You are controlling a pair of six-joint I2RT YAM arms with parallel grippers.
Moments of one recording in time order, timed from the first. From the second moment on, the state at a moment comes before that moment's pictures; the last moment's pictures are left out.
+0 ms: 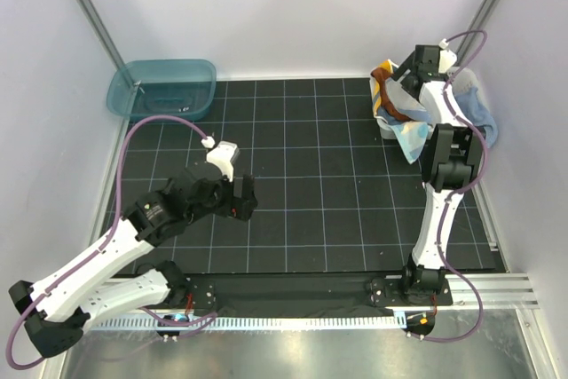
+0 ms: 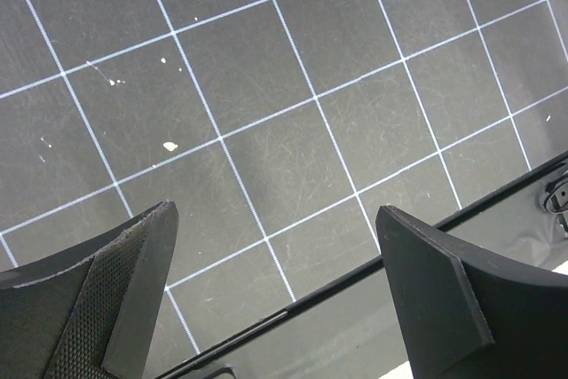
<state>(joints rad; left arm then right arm) -0.84 0.86 0.95 -0.75 -0.20 -0.42 -0.09 2.22 1.95 -0.40 0.27 0.61</state>
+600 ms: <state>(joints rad) -0.78 0.91 0.95 -0.75 -0.16 -0.42 -0.14 2.38 2.01 -0.32 0.19 0.65</state>
